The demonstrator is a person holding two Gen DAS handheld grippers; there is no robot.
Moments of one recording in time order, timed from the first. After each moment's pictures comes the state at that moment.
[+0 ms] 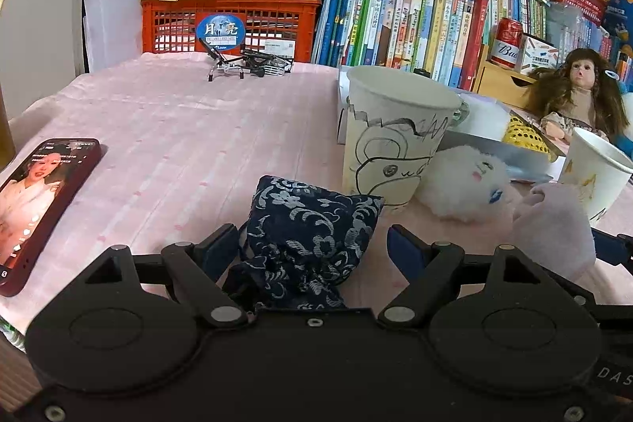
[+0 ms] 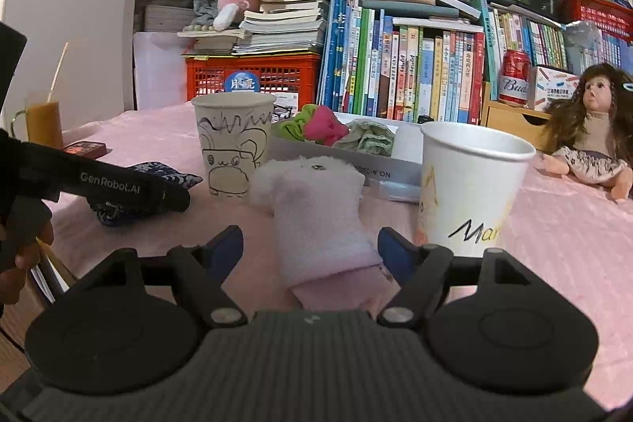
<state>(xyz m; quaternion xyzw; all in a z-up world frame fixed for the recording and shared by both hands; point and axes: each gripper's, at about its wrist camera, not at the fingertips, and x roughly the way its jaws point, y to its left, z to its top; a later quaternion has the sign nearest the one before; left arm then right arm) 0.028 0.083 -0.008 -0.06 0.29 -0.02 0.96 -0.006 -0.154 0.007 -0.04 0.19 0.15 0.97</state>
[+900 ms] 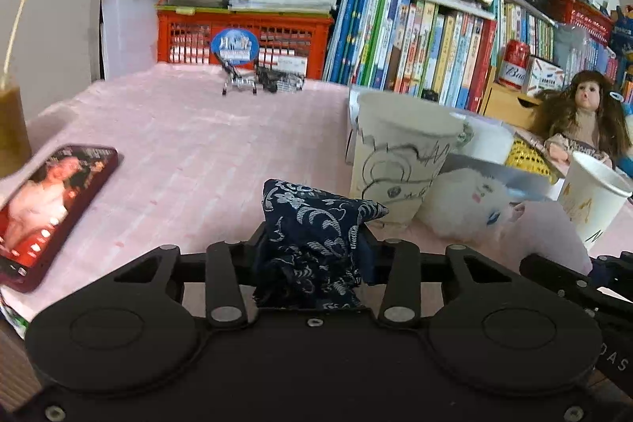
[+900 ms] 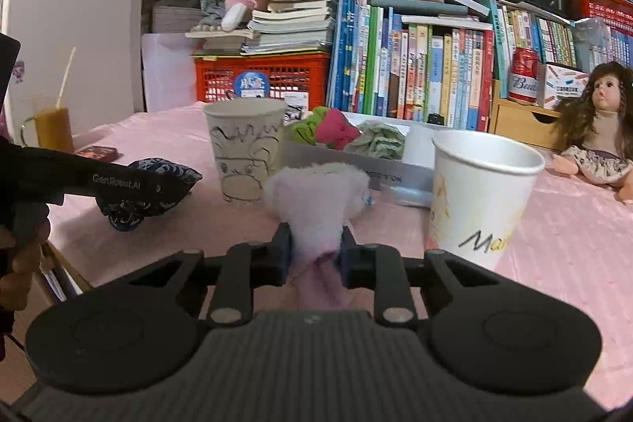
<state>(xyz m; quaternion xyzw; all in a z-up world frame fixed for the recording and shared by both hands) 0.013 0.086 0.005 -0.07 0.26 0.00 0.96 -0.005 -0.151 0.020 -0.04 0.20 0.17 0.97</state>
